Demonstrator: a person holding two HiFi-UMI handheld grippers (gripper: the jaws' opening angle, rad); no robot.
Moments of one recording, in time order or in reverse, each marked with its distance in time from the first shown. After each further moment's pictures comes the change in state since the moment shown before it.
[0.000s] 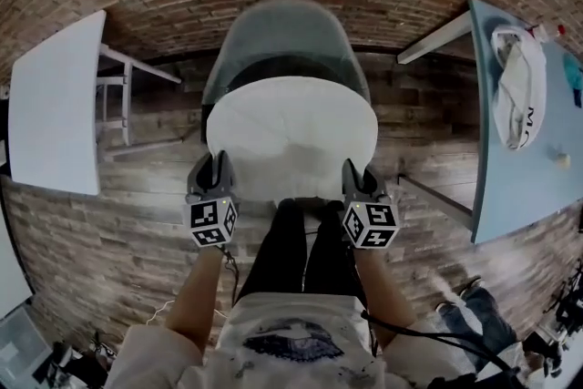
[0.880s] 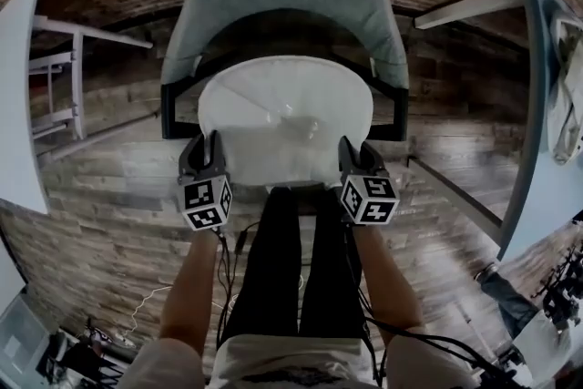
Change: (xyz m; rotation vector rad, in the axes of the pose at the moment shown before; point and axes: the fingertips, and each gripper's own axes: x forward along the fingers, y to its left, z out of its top) left arm 0.136 0.028 -0.176 -0.016 0.144 0.033; right arm 0.154 -0.056 -0.161 0.009 0.191 -0.006
